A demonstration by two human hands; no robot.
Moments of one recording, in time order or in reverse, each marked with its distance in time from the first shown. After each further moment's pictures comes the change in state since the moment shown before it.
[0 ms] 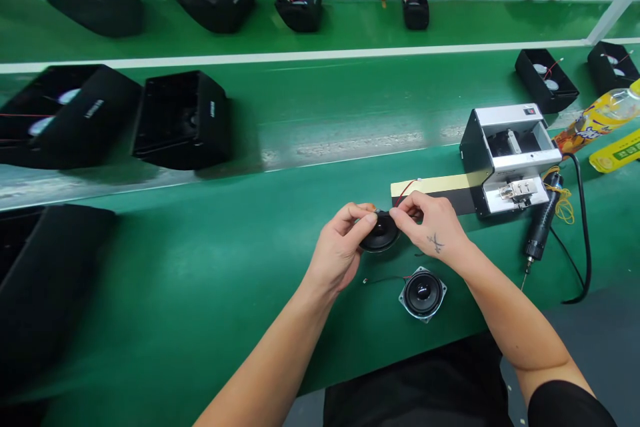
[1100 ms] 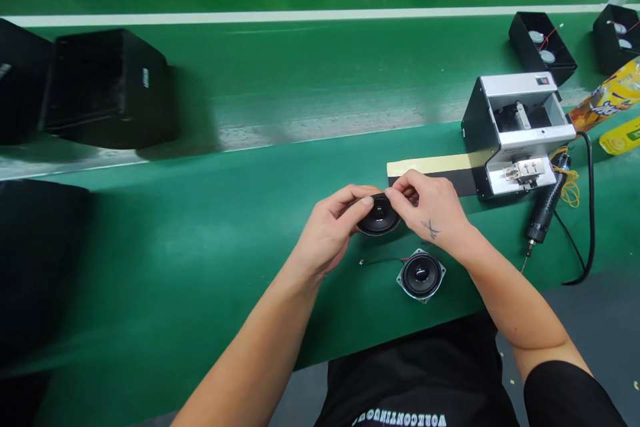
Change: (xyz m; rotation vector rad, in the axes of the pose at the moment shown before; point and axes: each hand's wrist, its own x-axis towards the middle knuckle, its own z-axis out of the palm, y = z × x) left_hand 0.000 0.008 -0.007 0.198 -0.152 0.004; right_hand -0.003 -0.002 -0.002 -0.086 0.027 -0.056
